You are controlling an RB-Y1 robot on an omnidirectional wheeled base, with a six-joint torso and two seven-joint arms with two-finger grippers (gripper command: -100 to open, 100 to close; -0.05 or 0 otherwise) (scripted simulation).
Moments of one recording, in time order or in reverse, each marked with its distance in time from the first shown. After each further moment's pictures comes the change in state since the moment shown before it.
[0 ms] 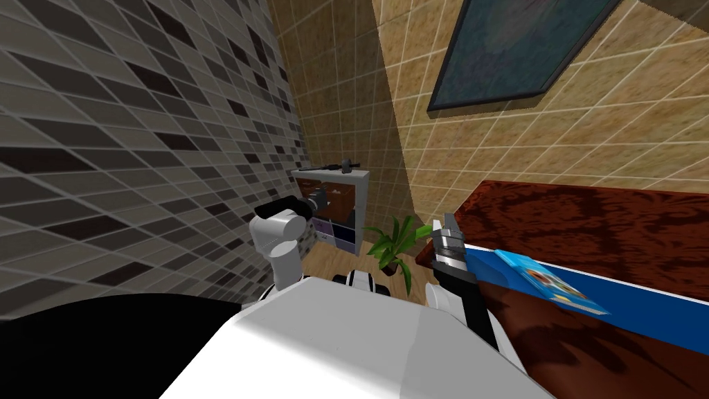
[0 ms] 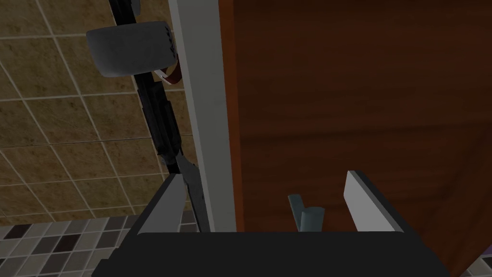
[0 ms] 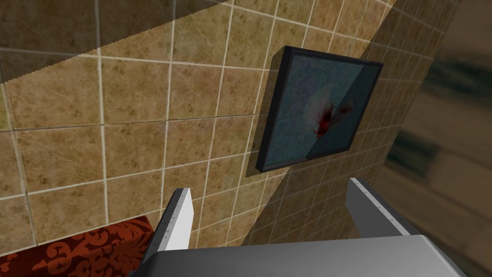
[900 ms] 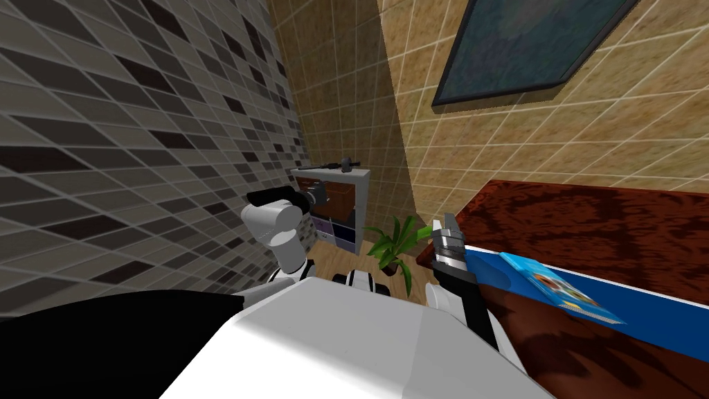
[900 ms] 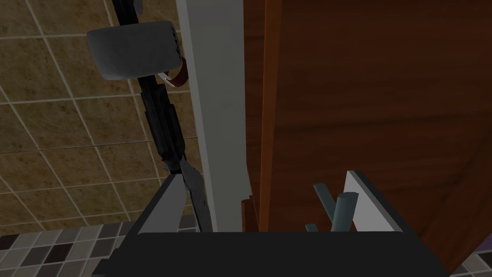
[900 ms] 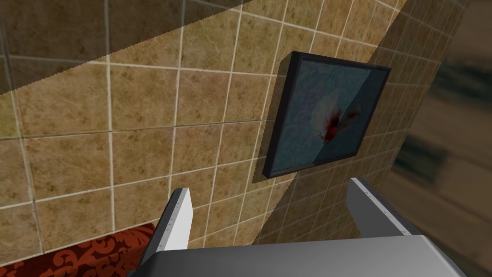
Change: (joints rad) left arm -0.169 0.036 0.068 0.014 0.031 0.182 0.014; right arm 0.000 0.000 0.000 0.000 0.000 0.000 0.000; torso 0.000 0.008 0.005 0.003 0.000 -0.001
